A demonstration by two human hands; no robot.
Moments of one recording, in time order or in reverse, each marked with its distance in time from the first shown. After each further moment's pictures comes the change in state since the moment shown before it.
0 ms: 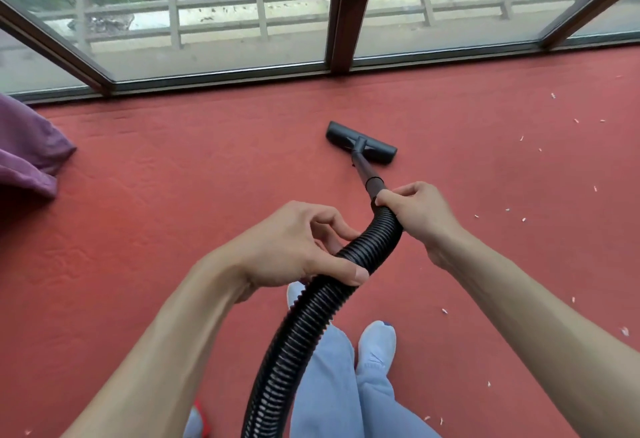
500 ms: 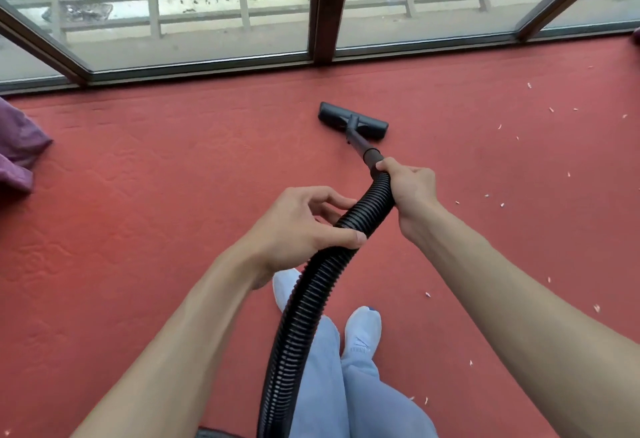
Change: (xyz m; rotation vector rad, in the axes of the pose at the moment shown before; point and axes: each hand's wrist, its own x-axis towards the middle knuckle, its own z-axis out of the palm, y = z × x) left_hand 0.013 -0.010 0.044 -0.122 0.159 0.073; right_hand -0.007 0.005 -0.008 0.458 0.163 0.068
